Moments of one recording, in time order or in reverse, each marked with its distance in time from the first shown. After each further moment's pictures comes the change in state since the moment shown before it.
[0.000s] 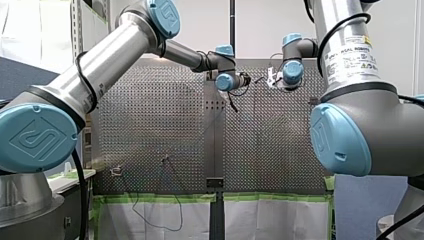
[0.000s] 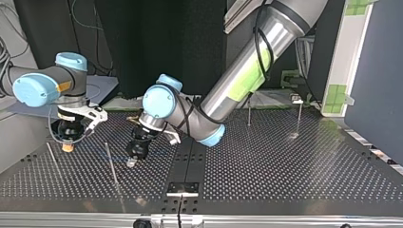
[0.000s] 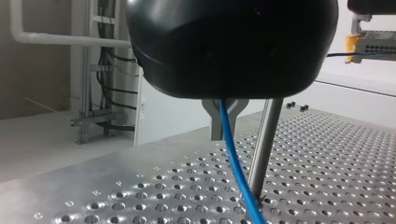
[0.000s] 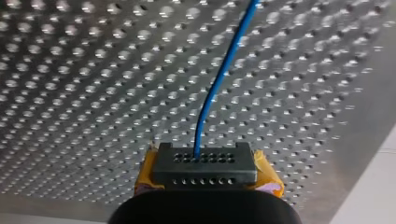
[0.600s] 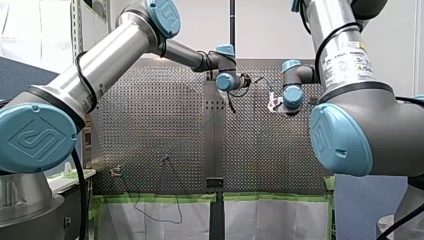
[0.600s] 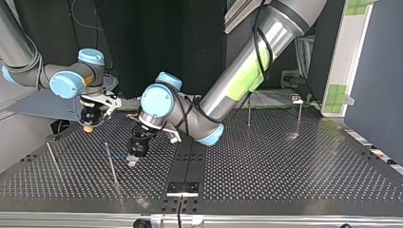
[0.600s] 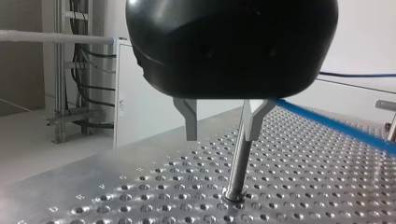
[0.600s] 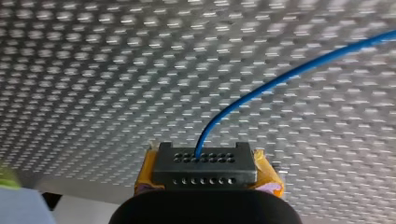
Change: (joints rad) left arm -0.005 0.000 0.000 -0.039 -0.011 0.061; right arm -0.002 0.111 0.130 -0.112 0.022 0.035
